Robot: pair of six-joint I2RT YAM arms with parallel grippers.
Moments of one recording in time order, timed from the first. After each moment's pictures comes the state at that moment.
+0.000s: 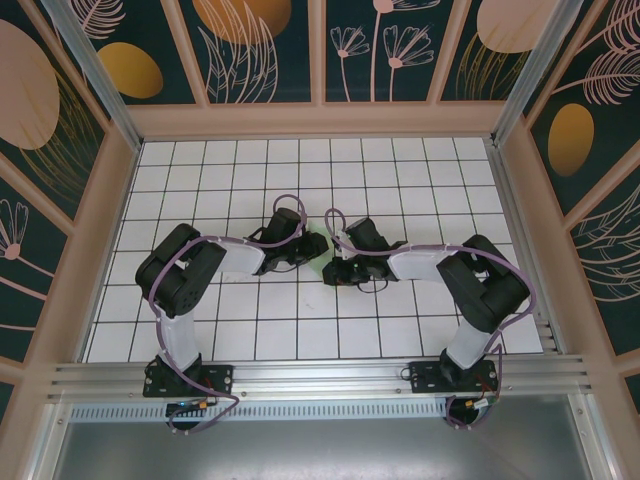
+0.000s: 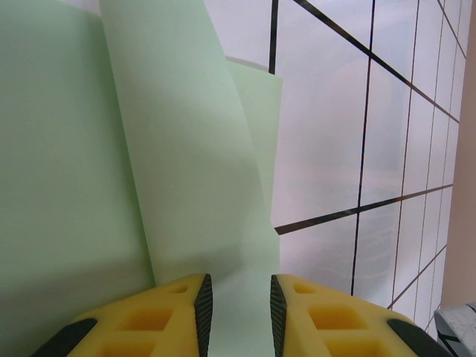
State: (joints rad) left arm -0.63 1.91 0.87 0.30 0.34 -1.01; right arm 0.69 1.71 0.77 -0.04 -0.49 0.55
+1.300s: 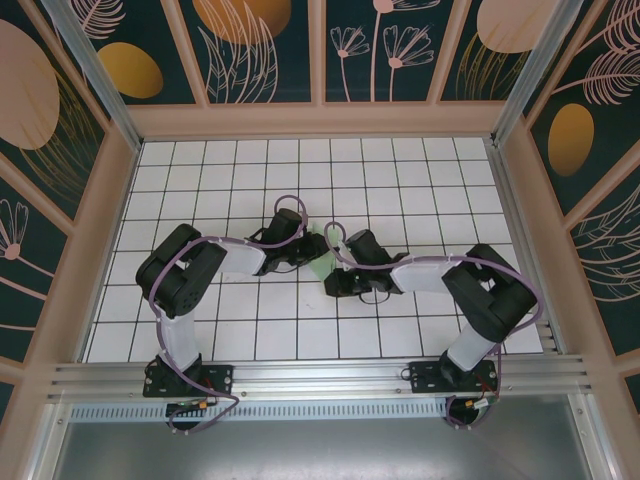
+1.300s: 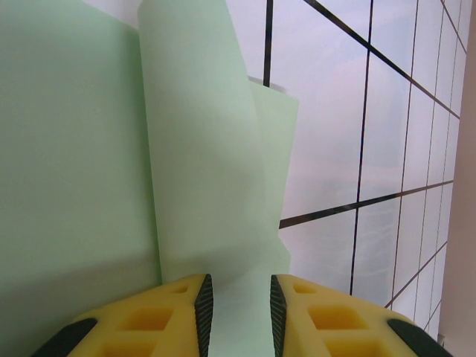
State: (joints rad) left arm -0.63 1.91 0.87 0.30 0.33 -1.01; right arm 0.75 1.64 0.67 -0.01 -0.44 0.55
